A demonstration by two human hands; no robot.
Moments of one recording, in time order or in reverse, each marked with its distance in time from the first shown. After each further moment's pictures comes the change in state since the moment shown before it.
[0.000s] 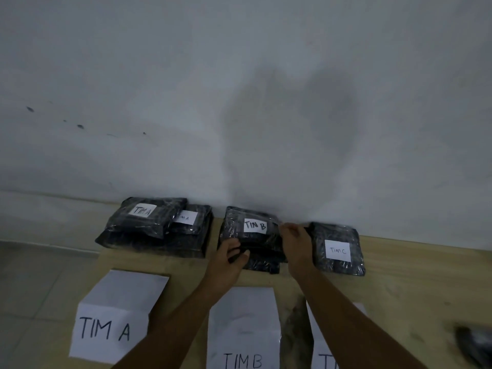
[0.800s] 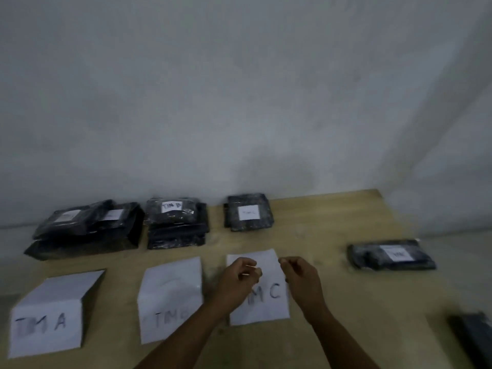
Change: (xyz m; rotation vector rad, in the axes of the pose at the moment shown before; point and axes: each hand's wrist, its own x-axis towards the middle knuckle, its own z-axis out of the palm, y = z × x) left_hand -0.158 0.000 0.200 0.256 -0.321 -0.002; right_hand -0.125 0.102 -0.268 -0.190 0.075 -0.154
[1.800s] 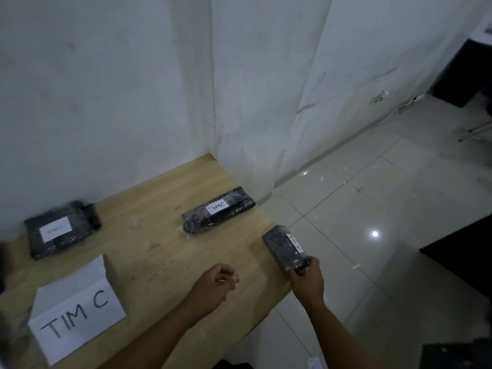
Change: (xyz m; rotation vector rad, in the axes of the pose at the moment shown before) left_hand -0.040 0.034 0.341 0.299 -0.464 -0.002; right_hand -0.086 0.233 -0.352 0.004 0.607 0.352
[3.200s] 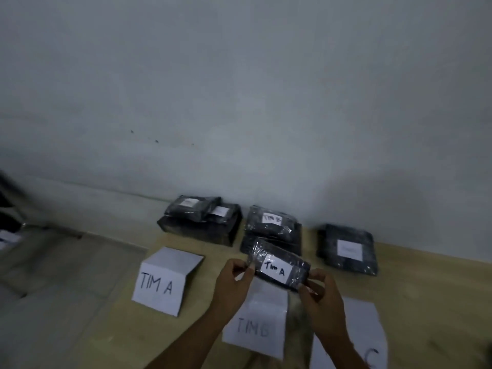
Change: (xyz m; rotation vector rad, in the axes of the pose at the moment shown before) left_hand -0.221 -0.208 -0.407 -0.415 1.159 -0.067; right_hand -0.315 -0.252 0.421 0.173 -0.933 -0.496
